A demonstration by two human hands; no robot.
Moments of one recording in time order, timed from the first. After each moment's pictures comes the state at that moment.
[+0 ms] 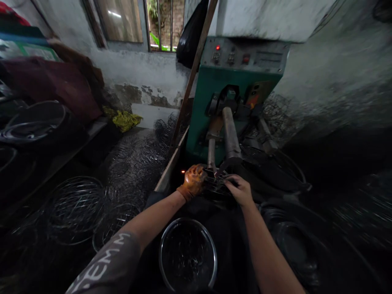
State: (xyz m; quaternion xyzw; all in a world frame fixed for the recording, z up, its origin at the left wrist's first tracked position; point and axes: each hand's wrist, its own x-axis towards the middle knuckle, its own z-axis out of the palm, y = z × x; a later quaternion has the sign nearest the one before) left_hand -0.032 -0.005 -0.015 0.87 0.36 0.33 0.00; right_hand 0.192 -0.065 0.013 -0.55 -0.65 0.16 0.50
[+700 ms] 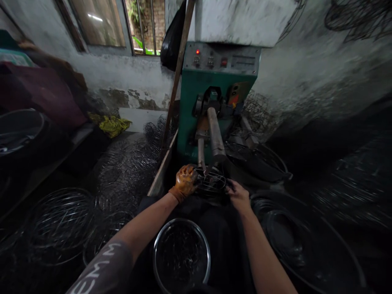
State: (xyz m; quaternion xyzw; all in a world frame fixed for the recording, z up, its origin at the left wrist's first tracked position) left_hand -0.033 -0.004 -0.019 0.87 0.38 0.31 0.02; right_hand 0.238 -0.094 -0.039 -0.68 -0.58 0.09 0.44
